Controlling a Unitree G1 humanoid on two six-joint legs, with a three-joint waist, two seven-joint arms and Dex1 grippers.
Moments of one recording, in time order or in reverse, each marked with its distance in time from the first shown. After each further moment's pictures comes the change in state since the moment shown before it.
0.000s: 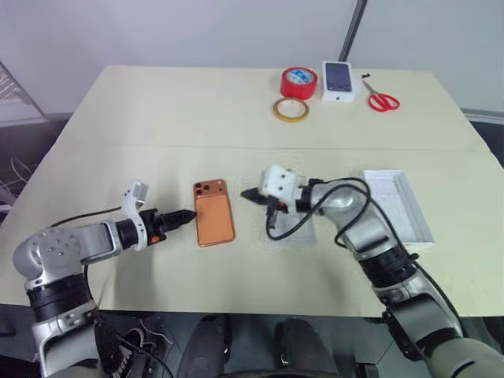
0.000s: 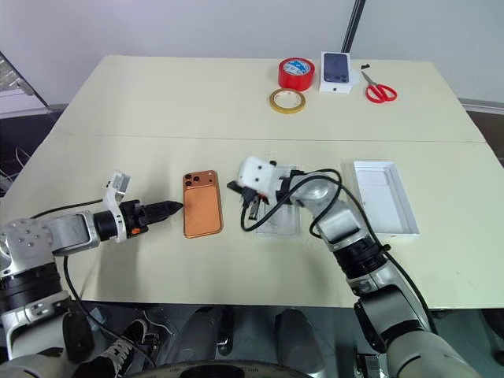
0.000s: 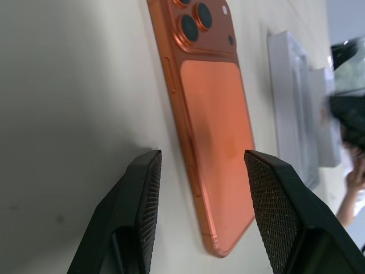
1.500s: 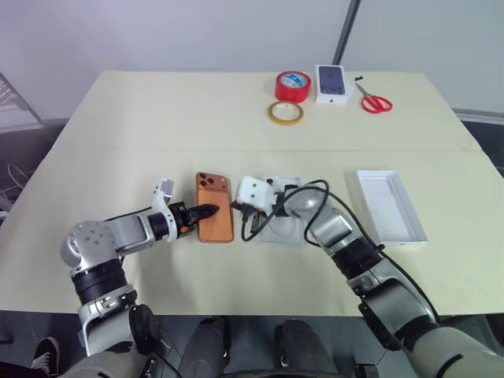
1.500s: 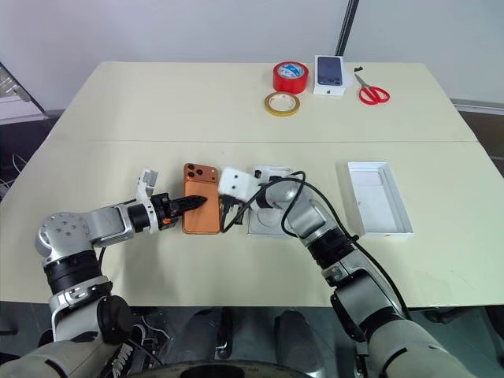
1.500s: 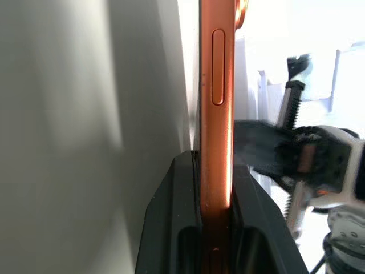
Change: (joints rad) left arm -0.108 -0.204 0.079 0.135 0.014 0.011 0.105; right arm -0.063 0.171 -0.114 0.176 0.058 0.077 0.024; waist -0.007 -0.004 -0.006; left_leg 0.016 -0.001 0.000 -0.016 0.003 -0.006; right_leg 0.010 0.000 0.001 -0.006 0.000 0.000
